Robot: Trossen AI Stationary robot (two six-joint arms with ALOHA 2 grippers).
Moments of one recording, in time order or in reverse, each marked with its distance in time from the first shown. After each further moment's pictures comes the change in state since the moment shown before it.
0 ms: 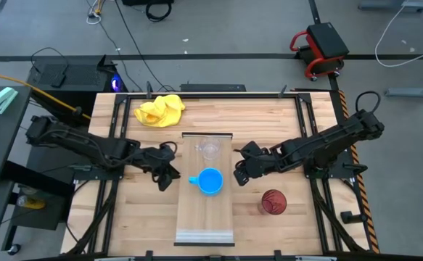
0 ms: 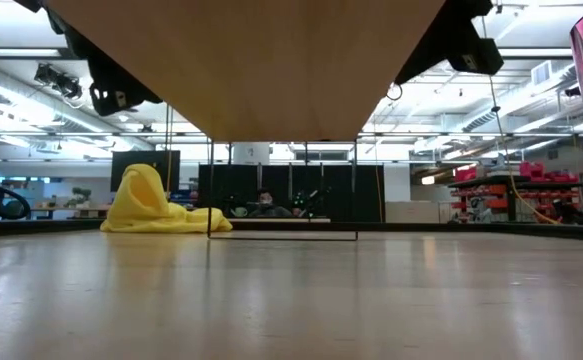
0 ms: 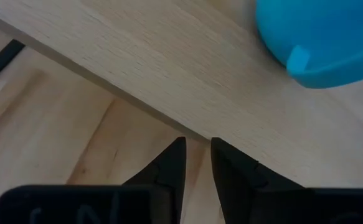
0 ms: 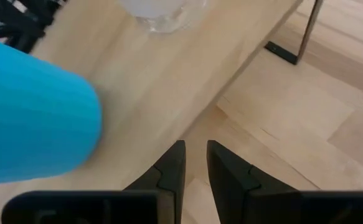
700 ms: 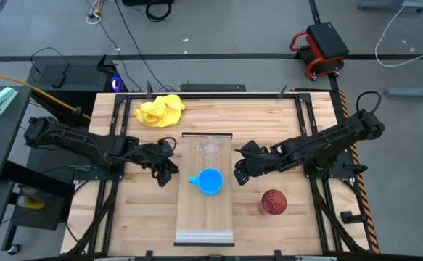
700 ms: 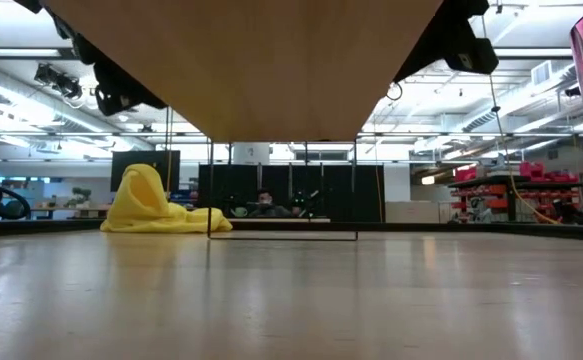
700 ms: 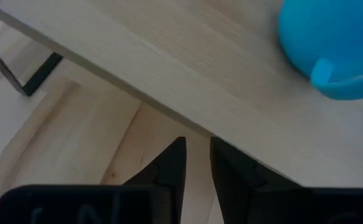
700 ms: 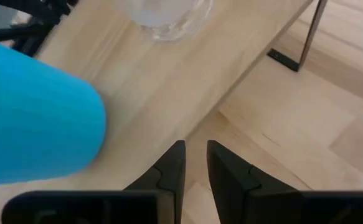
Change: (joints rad) left arm 0.045 -0.034 0.001 -0.055 -0.024 0.062; right arm -0.012 -0.011 -0.002 0.015 0.000 -0.028
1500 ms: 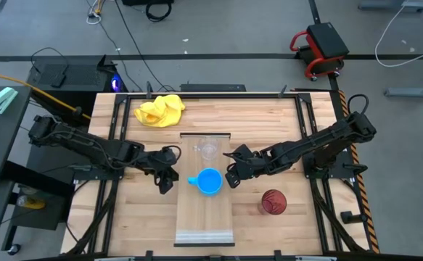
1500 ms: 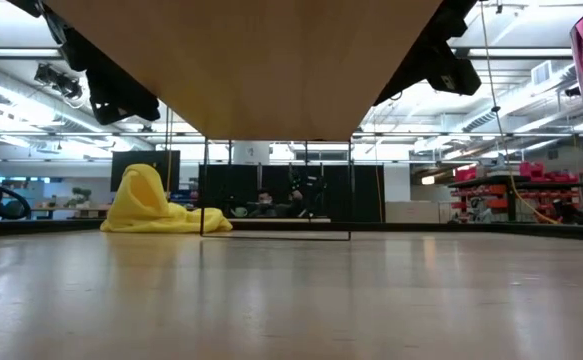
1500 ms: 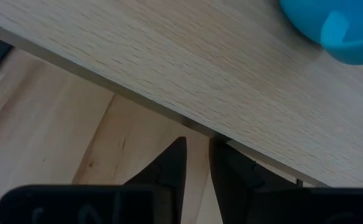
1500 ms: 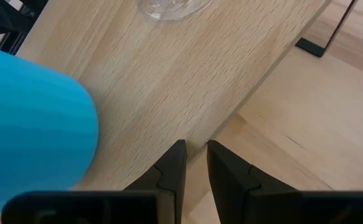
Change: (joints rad) left arm -0.045 0.086 -0.003 0.056 0.021 -0.006; right arm -0.014 0.121 0.002 0.108 -0.053 0.010
